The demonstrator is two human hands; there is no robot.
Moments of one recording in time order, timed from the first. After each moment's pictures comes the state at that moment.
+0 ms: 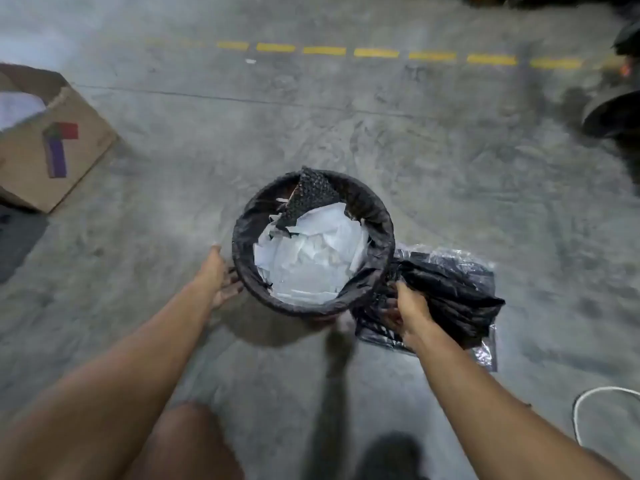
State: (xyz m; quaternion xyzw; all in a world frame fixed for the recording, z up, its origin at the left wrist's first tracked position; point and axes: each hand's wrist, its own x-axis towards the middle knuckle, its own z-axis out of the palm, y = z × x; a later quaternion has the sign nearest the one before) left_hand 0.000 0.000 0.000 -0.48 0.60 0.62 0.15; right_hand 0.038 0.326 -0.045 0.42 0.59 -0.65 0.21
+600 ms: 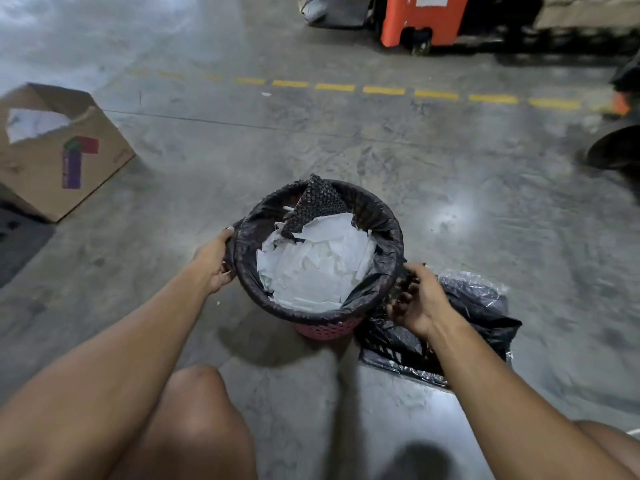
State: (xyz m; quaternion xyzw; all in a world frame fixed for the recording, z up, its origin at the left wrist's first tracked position) left_hand -0.030 -0.023 -0.026 -0.43 0.60 0.67 0.06; right_hand 0.003 0.337 -0.059 0.37 0.47 -0.76 0.23
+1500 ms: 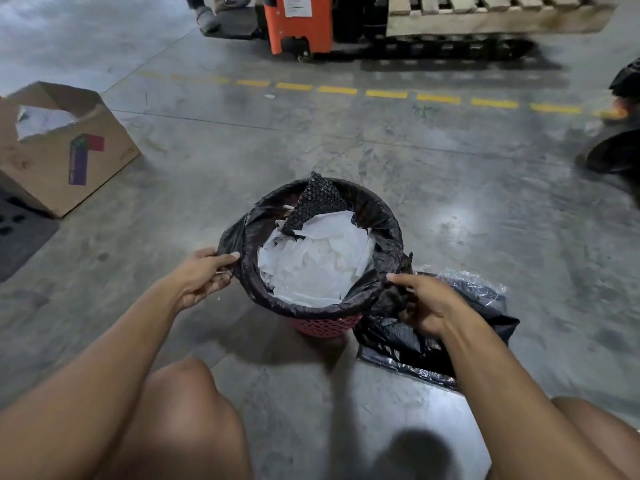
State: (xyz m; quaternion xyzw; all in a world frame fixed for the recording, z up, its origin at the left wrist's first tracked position) left_hand 0.024 -0.039 -0.006 -0.32 0.65 0.68 0.14; right_hand 0.027 0.349 -0.009 0.30 0.57 -0.71 0.28
